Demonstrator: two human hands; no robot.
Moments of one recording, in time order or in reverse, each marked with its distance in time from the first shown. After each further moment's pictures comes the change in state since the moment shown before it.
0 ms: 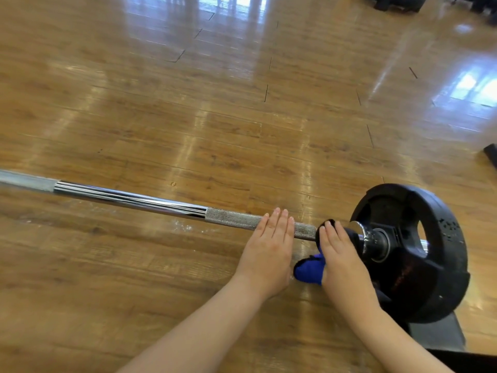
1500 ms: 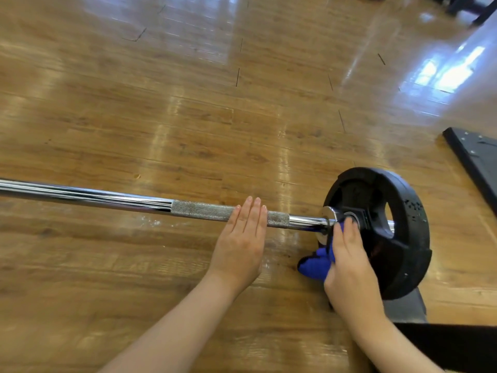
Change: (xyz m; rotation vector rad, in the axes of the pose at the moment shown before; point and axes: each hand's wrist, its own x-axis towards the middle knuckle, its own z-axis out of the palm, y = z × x) left_hand 0.002 0.004 0.022 -0.016 0.111 0.002; right_hand -0.035 0.031 -0.016 -0.017 -0.062 0.219
